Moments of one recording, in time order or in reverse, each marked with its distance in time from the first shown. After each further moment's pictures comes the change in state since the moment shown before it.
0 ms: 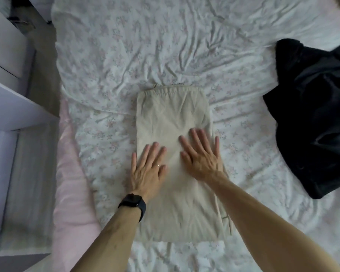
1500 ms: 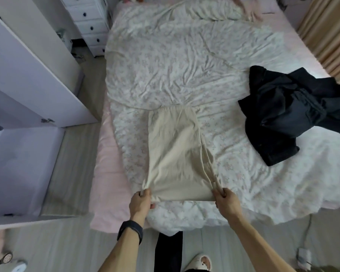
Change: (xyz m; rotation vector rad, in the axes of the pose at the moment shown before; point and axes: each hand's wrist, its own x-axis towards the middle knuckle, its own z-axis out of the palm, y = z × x) left_hand -0.271 0.053 -0.025 -1.104 -0.066 -0.943; right_hand -0.314 0.041 -0.005 1.012 -0.032 0.595
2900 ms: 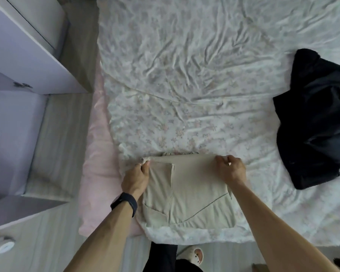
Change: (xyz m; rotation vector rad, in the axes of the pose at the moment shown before) left_hand 0.141 0.088 -0.009 0.480 0.065 0.236; right_hand 0.155 -0.136 0.047 -0.299 0.096 0.006
